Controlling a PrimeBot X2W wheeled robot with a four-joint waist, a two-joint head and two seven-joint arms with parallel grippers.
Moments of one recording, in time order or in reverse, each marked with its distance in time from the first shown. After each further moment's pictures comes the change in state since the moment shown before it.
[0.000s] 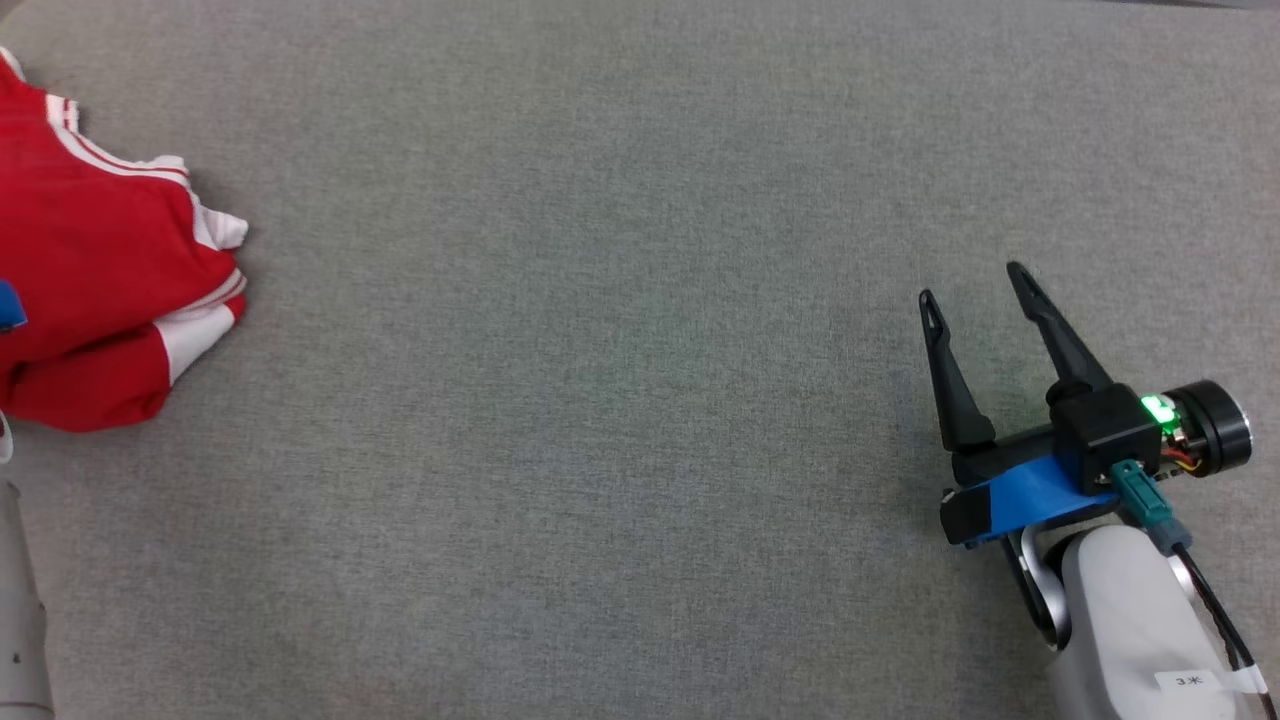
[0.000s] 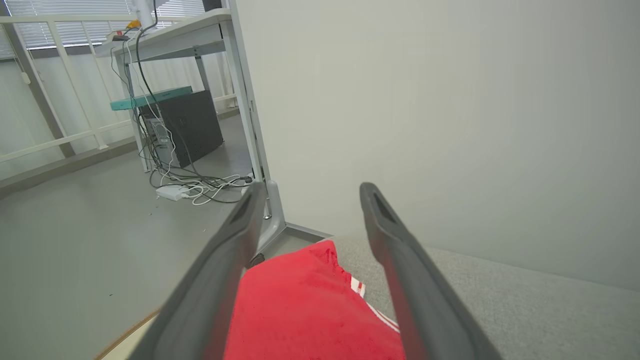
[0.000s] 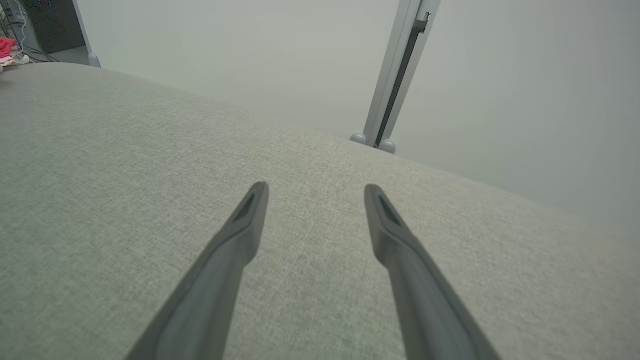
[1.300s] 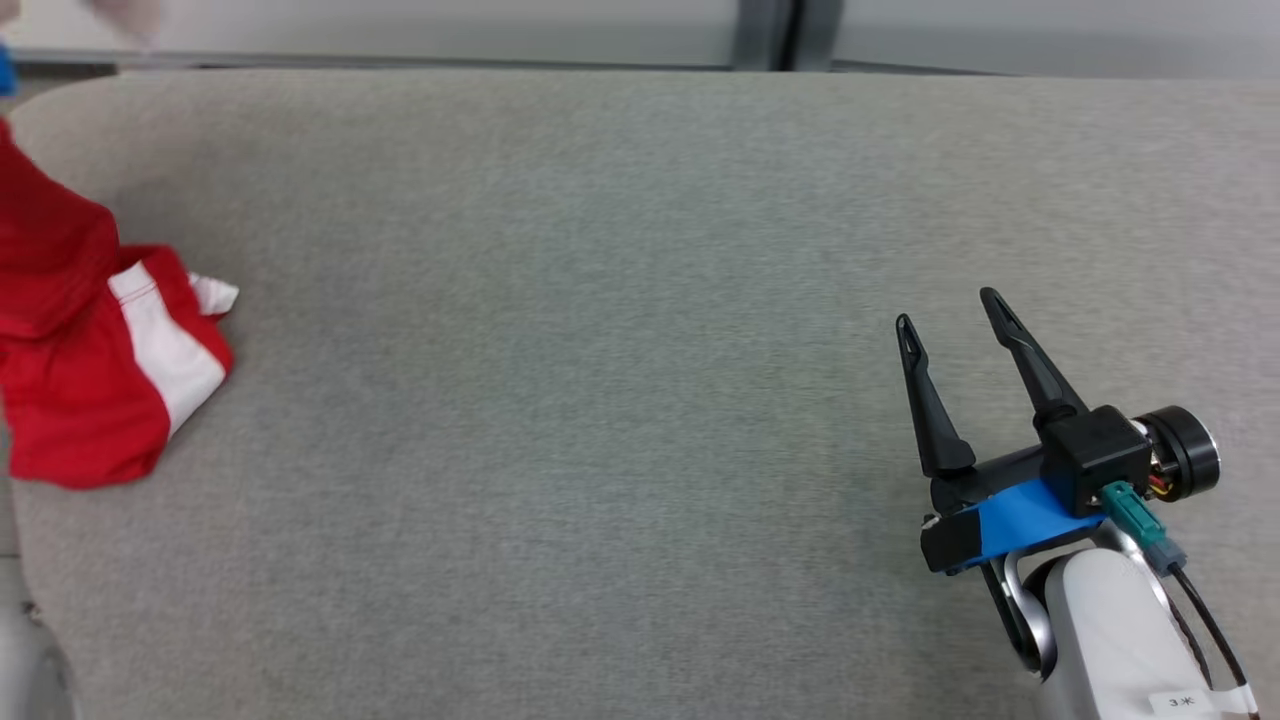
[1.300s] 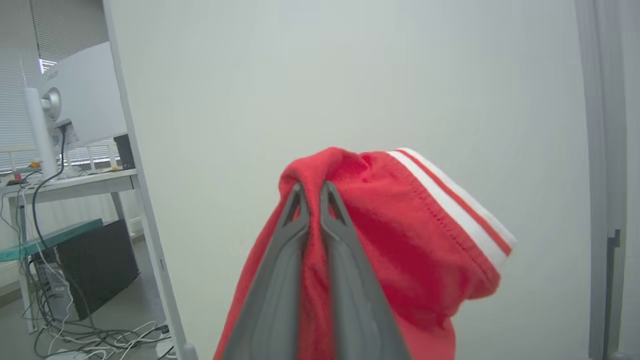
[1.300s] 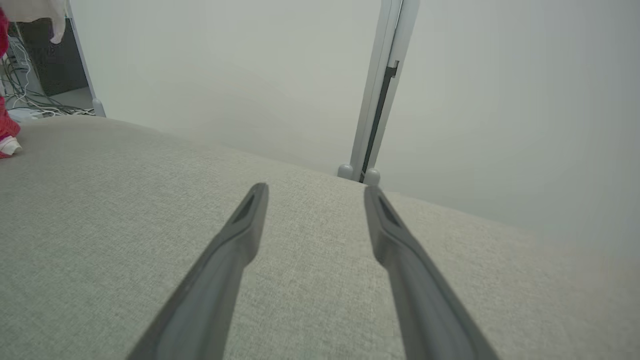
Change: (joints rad) left arm -0.310 0.046 -0.216 0.064 0.038 -0.091 0.002; right arm 0.027 -0.001 0.049 -0.019 0.082 0.000 0.000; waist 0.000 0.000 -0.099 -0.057
